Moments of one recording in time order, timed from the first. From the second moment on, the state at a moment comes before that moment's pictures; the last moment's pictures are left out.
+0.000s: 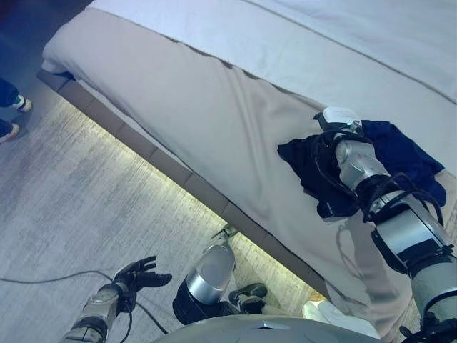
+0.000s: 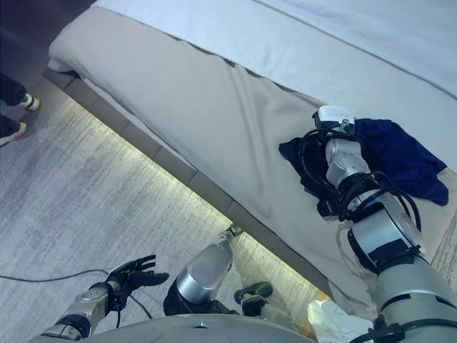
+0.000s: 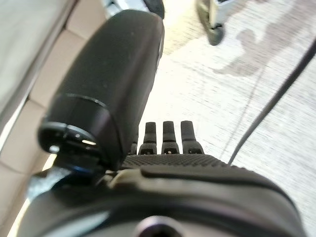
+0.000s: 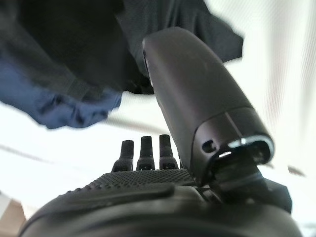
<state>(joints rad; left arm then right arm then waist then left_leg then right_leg) -0.08 0.42 -0.08 1.06 -0.25 -0.06 -0.24 -0.96 -0.55 0.58 1.01 -0.67 0.32 0.08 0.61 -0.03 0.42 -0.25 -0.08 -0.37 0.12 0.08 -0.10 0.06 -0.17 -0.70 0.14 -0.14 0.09</state>
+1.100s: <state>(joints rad) -0.11 0.42 -0.09 1.03 -0.40 -0.13 -0.22 -1.07 -0.63 0.39 0.52 -0.38 0.23 -0.42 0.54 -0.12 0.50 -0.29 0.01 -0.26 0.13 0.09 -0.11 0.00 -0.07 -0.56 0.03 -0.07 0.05</state>
